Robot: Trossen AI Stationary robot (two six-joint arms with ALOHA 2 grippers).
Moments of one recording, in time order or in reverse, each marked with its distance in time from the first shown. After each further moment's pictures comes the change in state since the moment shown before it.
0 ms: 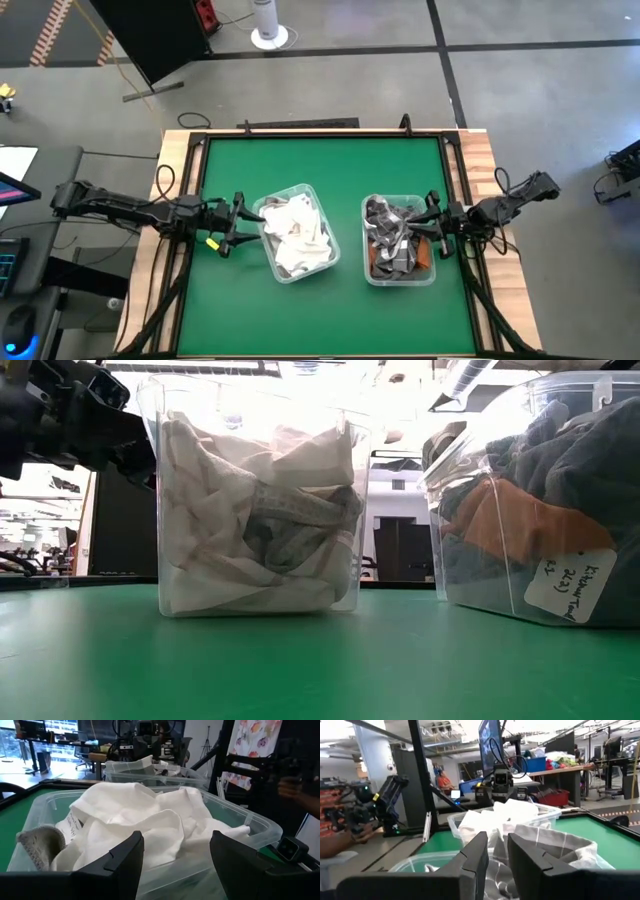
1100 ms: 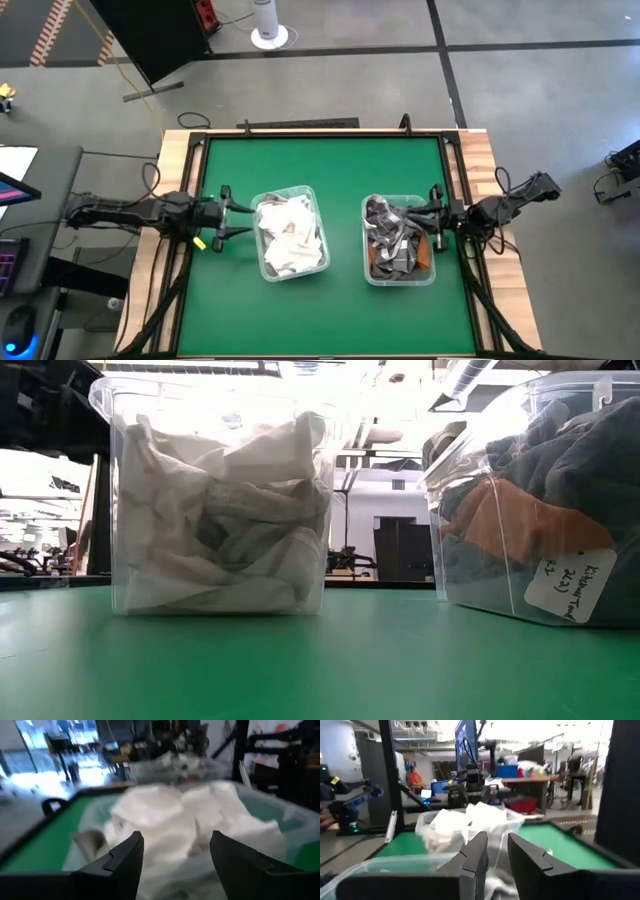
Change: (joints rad) left arm 0.000 -0.395 0.100 -0.509 -0.104 0.176; right arm -0.009 -0.001 0.009 0.011 0.126 -0.117
